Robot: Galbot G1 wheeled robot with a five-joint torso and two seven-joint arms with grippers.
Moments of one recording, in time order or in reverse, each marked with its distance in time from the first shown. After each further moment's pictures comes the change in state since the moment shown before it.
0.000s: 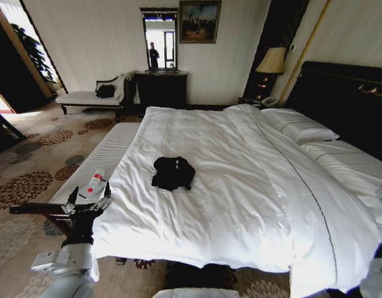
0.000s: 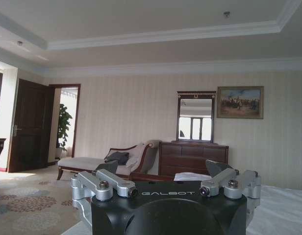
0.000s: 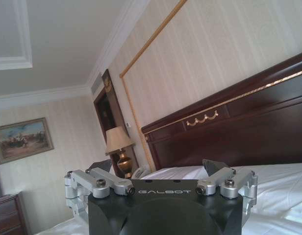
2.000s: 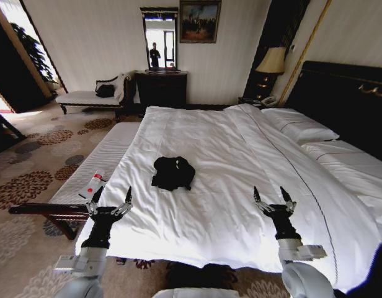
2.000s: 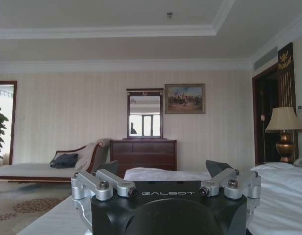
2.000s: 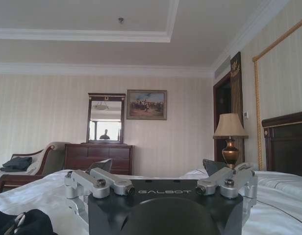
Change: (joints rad) left arm 0.008 -0.115 0.067 0.043 0.135 -0.054 0.314; right arm 0.054 -0.055 -0.437 -0.338 -0.506 0.313 -0.441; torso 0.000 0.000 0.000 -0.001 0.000
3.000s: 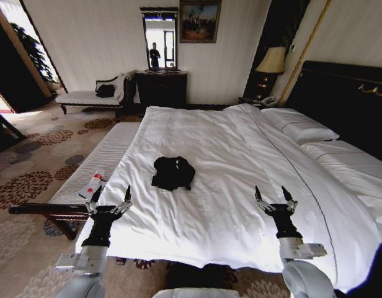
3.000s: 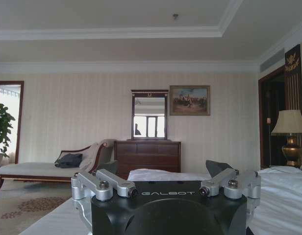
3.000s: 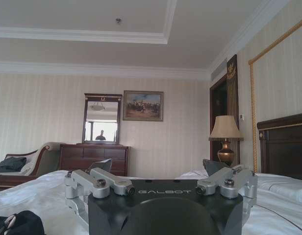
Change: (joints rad) left arm -0.017 -0.006 0.004 0.003 -0.004 0.005 -0.019; right arm 0.015 0.002 0.016 -0.013 -0.001 -0.002 0.000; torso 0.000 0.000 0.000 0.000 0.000
